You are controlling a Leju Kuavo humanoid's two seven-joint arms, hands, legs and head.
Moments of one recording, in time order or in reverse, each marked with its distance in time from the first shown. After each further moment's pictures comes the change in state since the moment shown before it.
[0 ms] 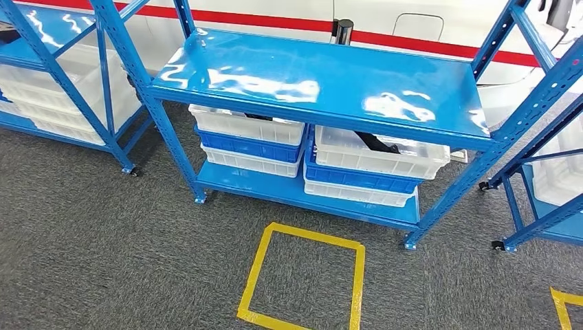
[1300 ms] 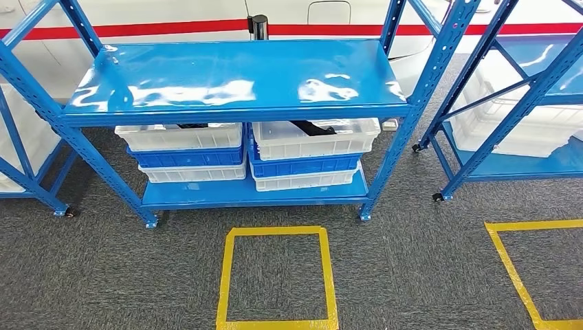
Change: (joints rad) left arm -0.003 -0.009 0.000 0.000 -0.014 0.012 0.035; right arm -0.005 -0.004 0.002 0.000 0.037 -0.019 0.027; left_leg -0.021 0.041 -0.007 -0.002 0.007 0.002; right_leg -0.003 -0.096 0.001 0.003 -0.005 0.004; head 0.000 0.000
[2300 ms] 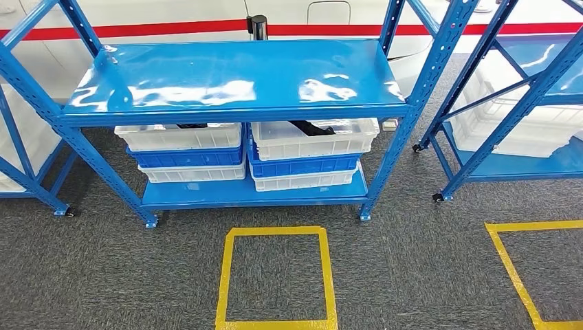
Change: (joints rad) left arm 0.120 0.072 -0.596 -0.092 0.536 -0.118 0.287; right arm 0.109 -0.035 0.026 -0.101 -0.252 0.168 -0.056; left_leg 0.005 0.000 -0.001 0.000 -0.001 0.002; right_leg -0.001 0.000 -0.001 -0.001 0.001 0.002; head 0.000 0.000
